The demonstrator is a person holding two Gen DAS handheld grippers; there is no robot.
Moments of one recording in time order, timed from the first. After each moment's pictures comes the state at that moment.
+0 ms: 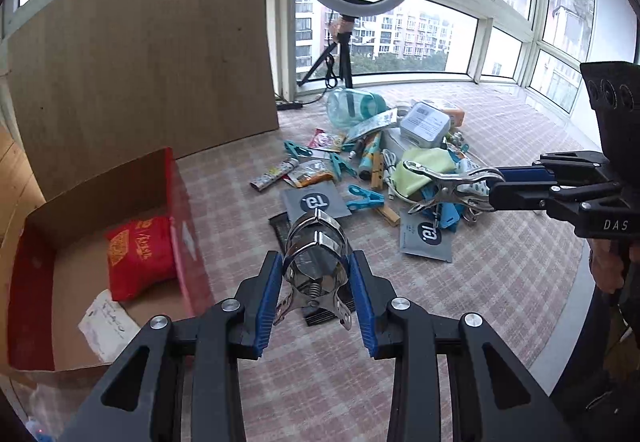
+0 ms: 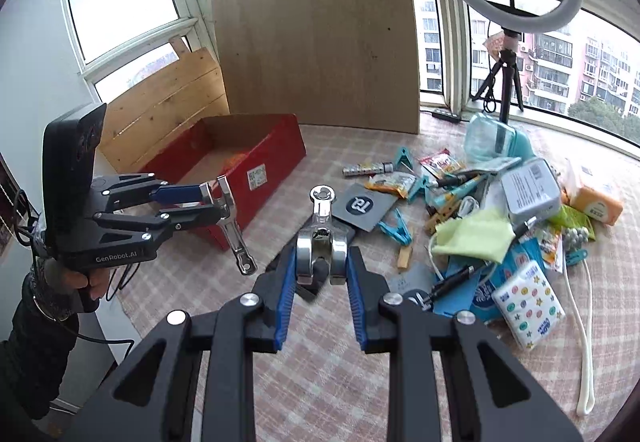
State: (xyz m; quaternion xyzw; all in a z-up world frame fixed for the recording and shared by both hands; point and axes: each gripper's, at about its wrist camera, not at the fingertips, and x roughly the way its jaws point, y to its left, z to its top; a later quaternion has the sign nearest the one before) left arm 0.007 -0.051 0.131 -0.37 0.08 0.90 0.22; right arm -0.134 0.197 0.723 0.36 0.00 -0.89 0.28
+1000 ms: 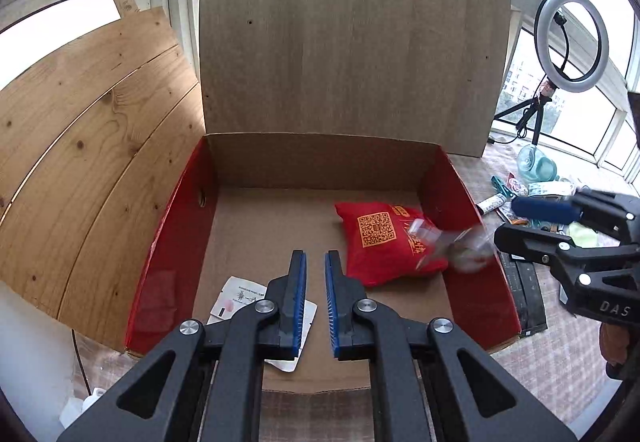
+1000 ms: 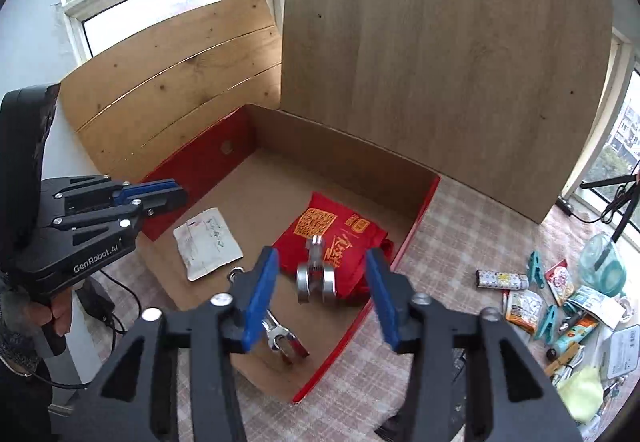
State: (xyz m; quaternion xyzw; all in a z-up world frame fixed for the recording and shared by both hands) left arm -0.064 -0.251 0.116 -0.40 -0.02 0.92 0.01; right arm -0.232 -0.056 0.722 0.38 0.11 -0.87 0.30
